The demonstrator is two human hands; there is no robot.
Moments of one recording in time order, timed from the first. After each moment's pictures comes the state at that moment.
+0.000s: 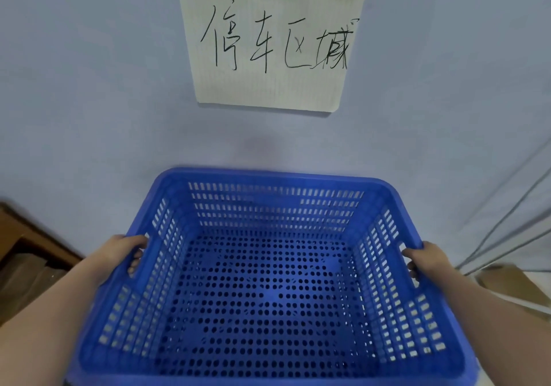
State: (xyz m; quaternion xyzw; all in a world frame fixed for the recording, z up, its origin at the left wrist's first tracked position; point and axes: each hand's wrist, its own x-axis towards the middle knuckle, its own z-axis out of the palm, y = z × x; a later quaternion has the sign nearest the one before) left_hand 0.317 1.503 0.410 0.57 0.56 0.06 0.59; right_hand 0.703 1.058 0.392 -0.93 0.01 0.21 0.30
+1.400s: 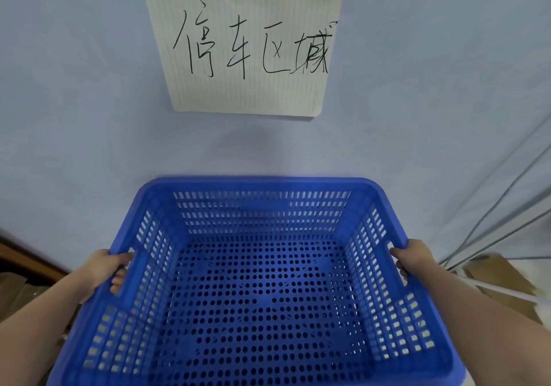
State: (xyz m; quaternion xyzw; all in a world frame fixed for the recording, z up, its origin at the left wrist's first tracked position) left_hand 0.322 1.511 0.403 0.57 0.58 0.00 0.57; right_hand 0.714 1.062 0.388 -0.93 0.02 0.22 0.30
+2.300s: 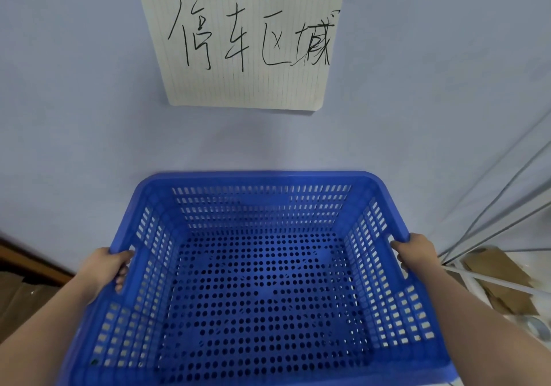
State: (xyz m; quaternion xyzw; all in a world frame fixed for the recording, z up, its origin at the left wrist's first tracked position) left_hand 0.329 1.505 0.399 0.63 0.57 0.05 0.53; right_hand 0.708 1.067 0.391 -0.94 0.02 0.18 0.28
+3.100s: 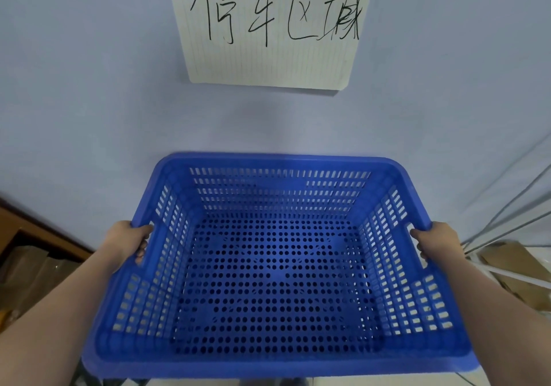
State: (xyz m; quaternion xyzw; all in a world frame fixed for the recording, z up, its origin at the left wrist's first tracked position) left_hand 0.333 1.512 0.397 0.64 0.59 0.05 0.49; right_hand 0.707 1.068 0.388 -0.95 0.02 0.17 0.27
